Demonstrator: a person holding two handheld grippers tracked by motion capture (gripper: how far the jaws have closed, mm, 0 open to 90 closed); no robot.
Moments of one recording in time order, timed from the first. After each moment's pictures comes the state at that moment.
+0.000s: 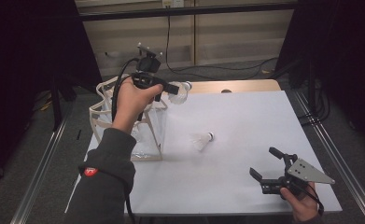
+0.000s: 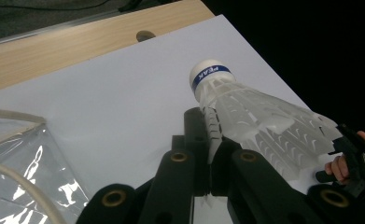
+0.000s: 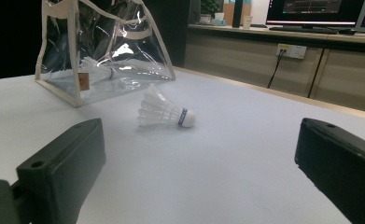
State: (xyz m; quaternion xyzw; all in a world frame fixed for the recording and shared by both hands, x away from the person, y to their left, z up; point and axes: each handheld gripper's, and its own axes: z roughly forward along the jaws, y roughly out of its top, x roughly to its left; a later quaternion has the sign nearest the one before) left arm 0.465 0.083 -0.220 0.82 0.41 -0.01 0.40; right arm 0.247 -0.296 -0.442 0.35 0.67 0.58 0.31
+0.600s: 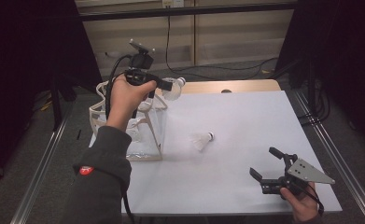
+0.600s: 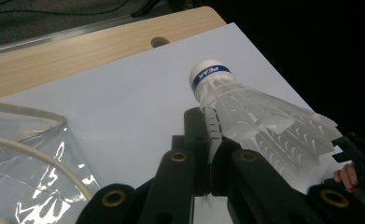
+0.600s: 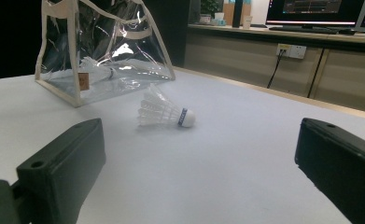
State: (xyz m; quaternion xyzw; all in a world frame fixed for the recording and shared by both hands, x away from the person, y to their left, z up) left arm 0.468 0.098 -0.212 0.81 0.42 0.01 0.40; right arm 0.247 -0.296 -0.443 0.35 0.67 0.58 0.31
